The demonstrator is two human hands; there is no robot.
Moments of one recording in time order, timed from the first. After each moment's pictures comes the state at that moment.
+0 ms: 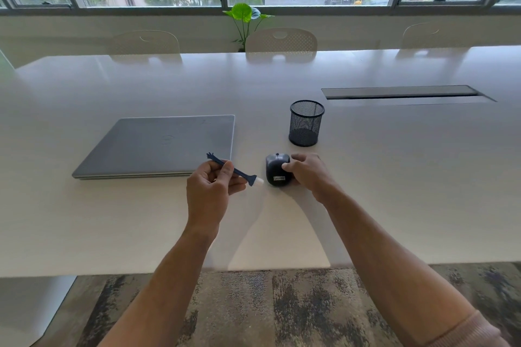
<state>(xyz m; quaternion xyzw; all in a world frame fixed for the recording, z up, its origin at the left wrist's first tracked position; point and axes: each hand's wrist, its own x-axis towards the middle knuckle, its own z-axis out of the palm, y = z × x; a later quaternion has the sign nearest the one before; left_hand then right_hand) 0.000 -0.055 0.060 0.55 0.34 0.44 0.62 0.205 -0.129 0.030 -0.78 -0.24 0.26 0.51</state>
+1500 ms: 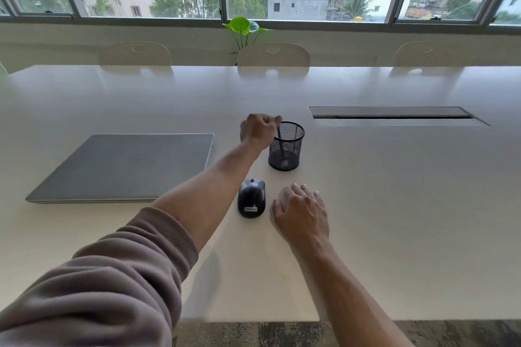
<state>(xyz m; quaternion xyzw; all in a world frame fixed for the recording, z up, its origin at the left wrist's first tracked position) 0.248 0.018 0.099 0.79 0.37 0.30 0.39 0.223 -0.160 -0.004 -0.90 -0.39 -0.08 0.17</state>
